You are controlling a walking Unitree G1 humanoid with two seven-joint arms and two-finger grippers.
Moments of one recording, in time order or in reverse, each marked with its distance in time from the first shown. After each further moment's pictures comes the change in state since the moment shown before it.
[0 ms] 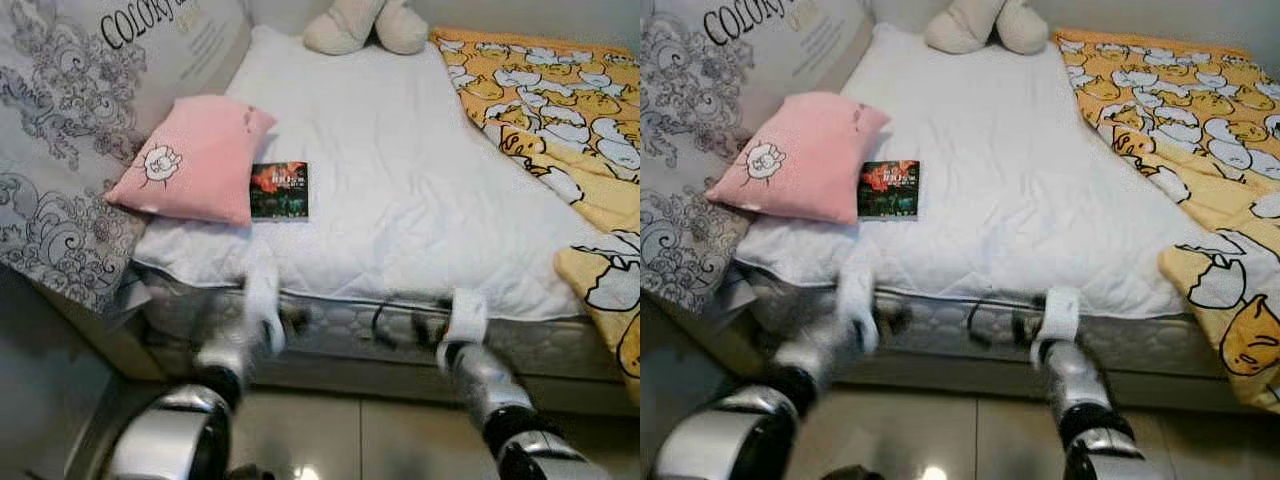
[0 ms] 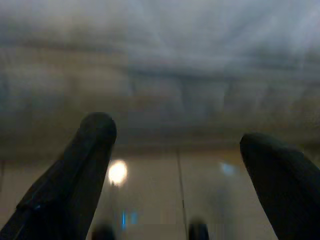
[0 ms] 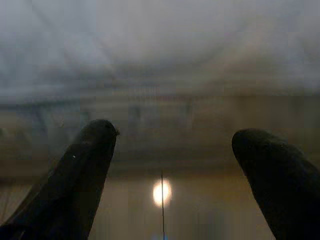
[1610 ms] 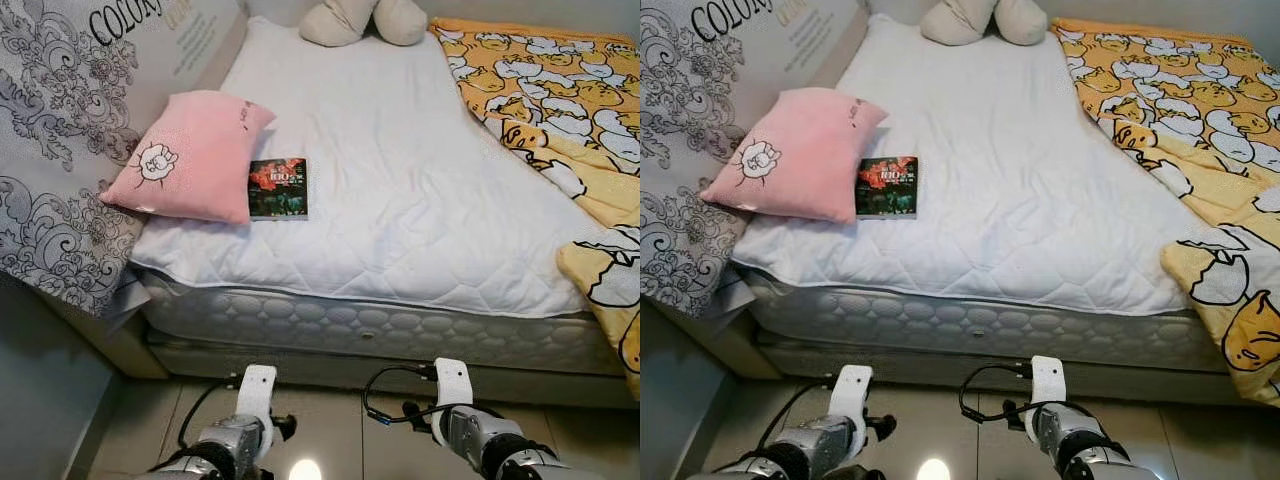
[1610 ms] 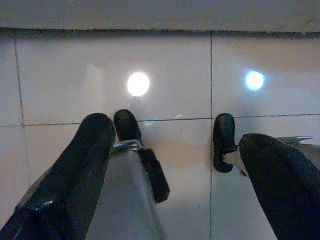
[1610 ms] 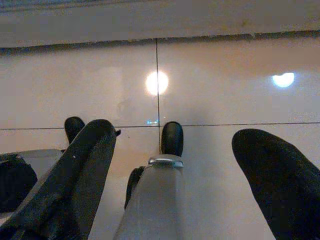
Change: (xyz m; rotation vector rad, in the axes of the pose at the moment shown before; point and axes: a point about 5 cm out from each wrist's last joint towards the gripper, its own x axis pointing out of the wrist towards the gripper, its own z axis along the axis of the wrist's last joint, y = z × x) left arm -0.018 0.016 -0.106 0.018 0.326 0.100; right arm -0.015 -0.006 -0.069 -0.060 0.417 0.009
